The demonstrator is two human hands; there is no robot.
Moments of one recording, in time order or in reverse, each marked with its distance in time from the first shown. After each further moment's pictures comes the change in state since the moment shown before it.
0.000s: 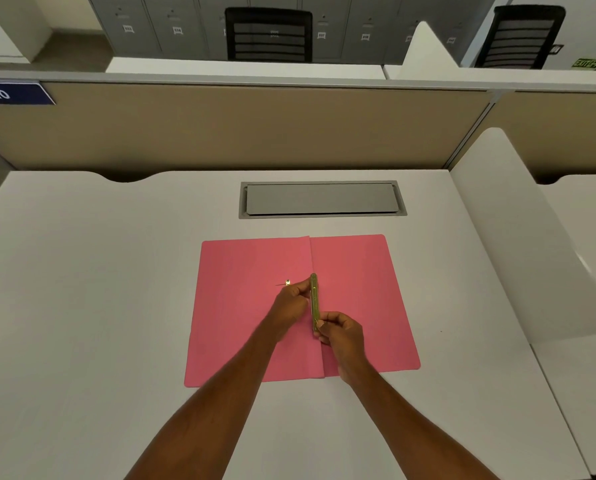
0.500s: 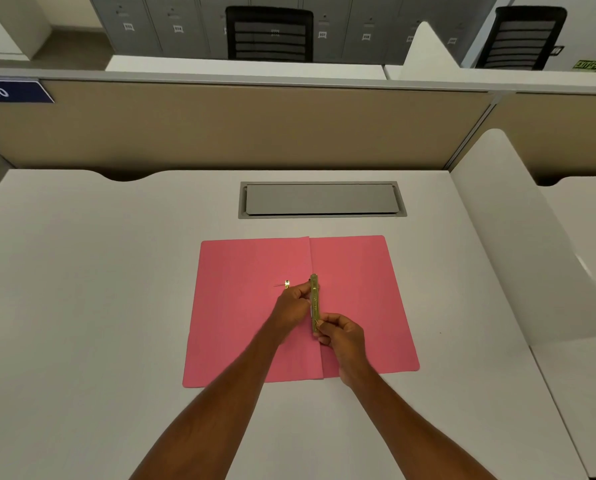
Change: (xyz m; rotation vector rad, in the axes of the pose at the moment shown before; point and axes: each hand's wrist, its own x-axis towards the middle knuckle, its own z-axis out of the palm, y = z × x) left_hand 0.001 -0.002 0.006 -0.013 0.025 -0.009; right_hand 0.002 0.001 -0.003 0.050 -0.025 0.026
